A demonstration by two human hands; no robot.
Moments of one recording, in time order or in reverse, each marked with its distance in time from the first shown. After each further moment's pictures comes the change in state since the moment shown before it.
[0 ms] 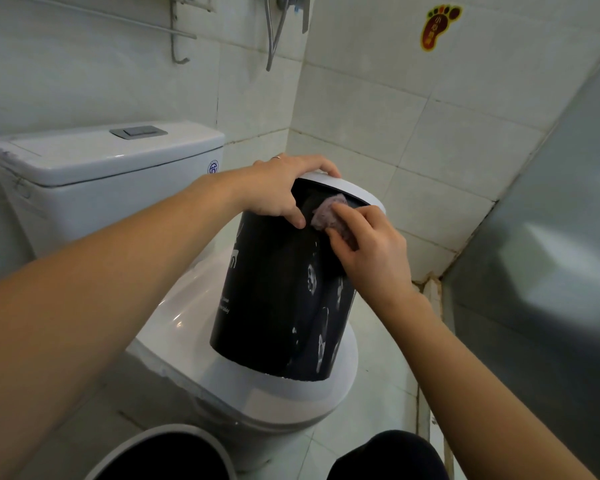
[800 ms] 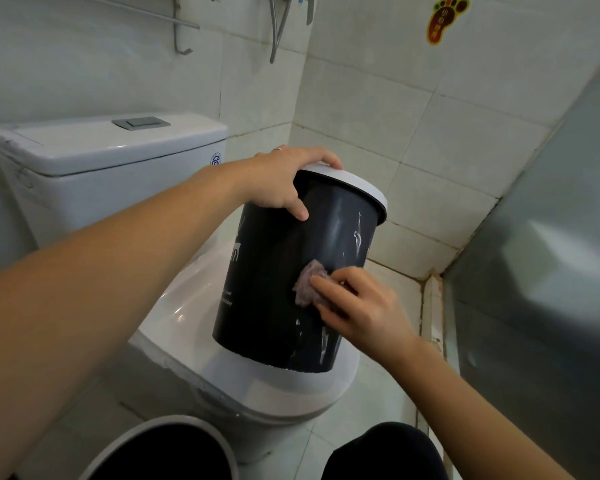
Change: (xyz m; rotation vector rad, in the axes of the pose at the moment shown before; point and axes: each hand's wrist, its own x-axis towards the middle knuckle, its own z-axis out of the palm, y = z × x) left_hand 0.001 -0.004 0.001 -0.024 0.007 -0.011; right_hand -0.069 -0.003 -0.009 0.050 -0.228 -0.310
